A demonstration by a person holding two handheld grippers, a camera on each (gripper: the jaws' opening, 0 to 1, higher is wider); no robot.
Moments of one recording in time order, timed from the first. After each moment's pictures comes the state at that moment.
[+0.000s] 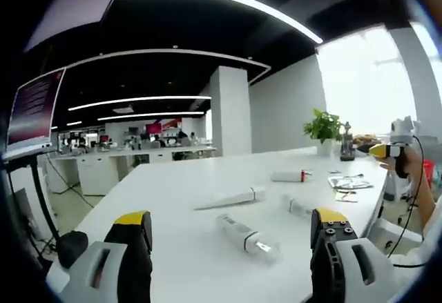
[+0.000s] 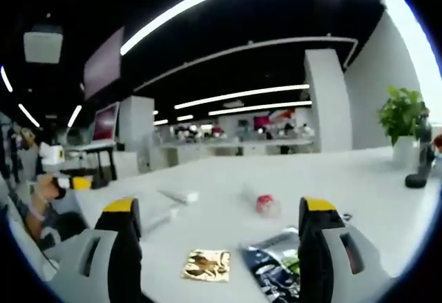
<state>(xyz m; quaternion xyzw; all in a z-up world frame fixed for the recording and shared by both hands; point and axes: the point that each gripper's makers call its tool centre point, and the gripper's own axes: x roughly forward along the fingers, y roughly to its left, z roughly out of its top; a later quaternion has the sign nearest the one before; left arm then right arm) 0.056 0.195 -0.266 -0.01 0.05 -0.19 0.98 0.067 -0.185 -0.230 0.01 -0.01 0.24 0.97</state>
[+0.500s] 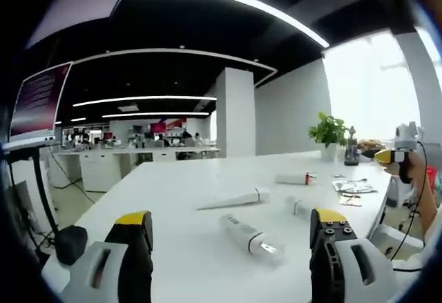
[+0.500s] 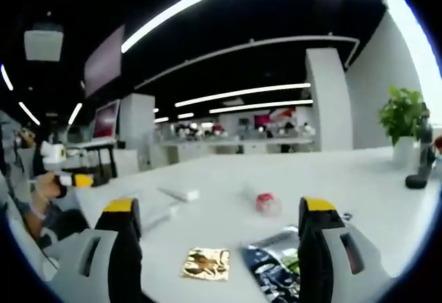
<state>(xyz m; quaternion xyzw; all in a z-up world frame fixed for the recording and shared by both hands) 0.063 0.198 -0.270 -0.02 0.04 -0.18 0.98 0.067 -0.182 -0.232 0.00 0.00 0.24 0.97</state>
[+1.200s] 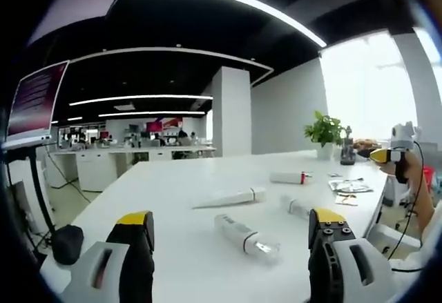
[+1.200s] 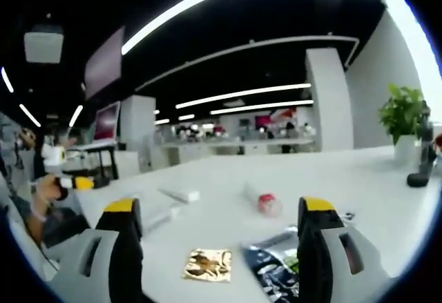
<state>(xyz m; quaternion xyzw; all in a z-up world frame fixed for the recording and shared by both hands) 0.060 0.193 -0.270 -0.02 0.04 -0.20 0.98 0.068 -0.181 -0.233 0.01 -0.01 0.24 0.97</state>
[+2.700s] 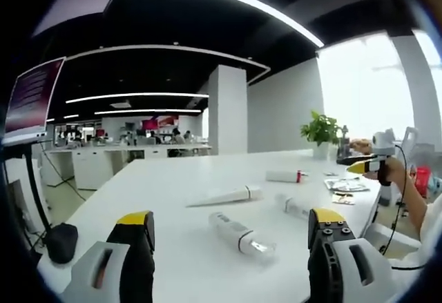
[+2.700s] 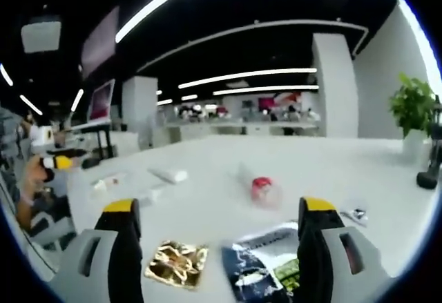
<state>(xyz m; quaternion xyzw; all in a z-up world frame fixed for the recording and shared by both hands) 0.061 0.190 -0.276 -0.02 0.05 -0.21 0.98 0.123 -0.182 -0.274 -0.02 0.05 0.26 0.96</state>
